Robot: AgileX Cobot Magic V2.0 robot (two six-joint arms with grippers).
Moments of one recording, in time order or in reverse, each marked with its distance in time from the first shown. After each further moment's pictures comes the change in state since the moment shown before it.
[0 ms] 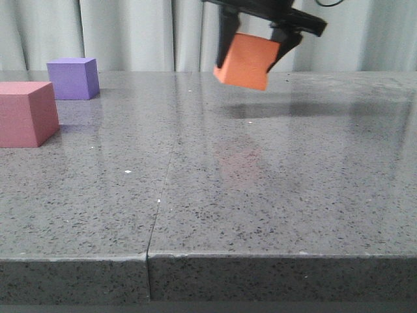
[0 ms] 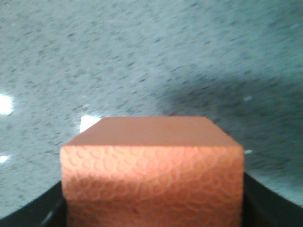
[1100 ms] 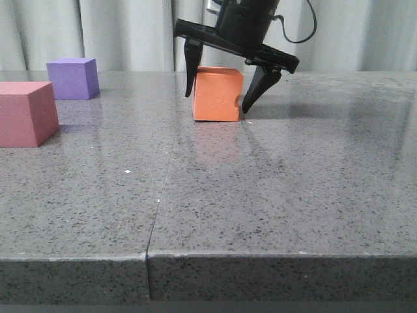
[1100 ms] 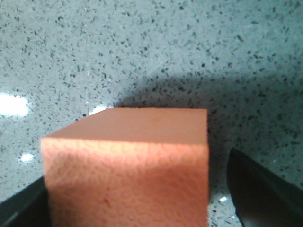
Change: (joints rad) left arm 0.000 0.000 0.000 0.000 0.000 0.000; right arm 0.046 0.089 -0.014 0.013 -0.027 0.145
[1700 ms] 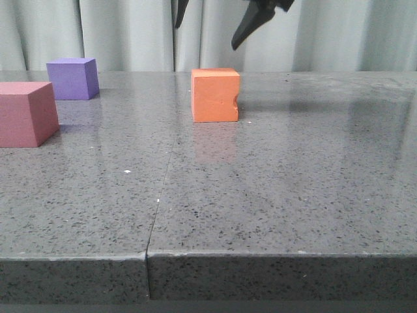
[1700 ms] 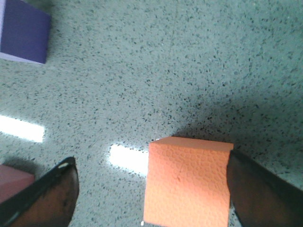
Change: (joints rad) left arm 0.000 0.000 0.000 0.000 0.000 0.000; right arm 0.000 -0.032 -0.222 0.004 0.035 -0.055
